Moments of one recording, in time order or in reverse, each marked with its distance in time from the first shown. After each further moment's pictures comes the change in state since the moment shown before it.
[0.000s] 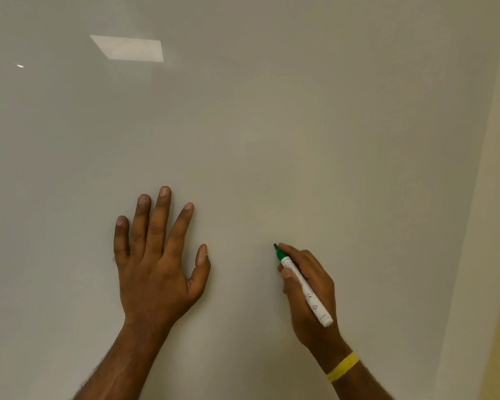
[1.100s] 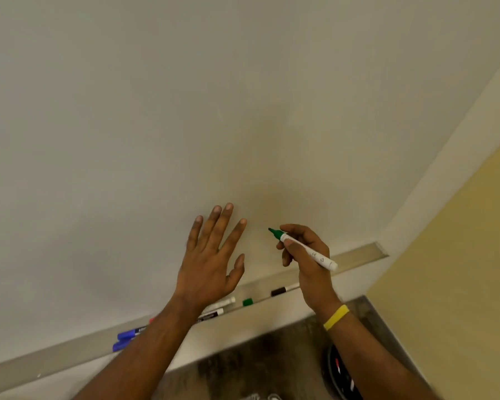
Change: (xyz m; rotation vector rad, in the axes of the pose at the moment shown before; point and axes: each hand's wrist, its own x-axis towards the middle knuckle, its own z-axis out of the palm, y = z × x) left_hand -0.253 0.094 -0.027 -0.399 -0.731 0.109; right_hand -0.197 0.030 -0.052 0.314 0.015 0.809
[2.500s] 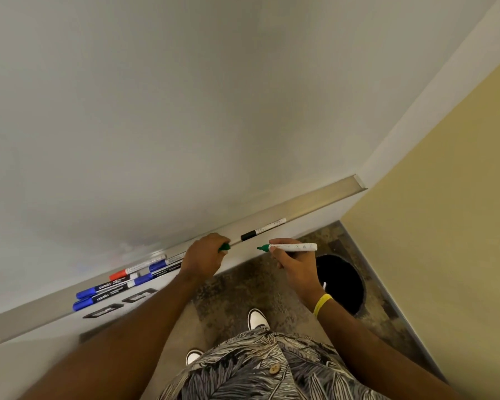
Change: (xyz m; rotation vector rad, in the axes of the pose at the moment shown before) left_hand -0.072 0.044 0.161 -0.509 -0.808 -0.408; right_hand -0.056 0.126 -0.106 -0.212 0.164 0.459
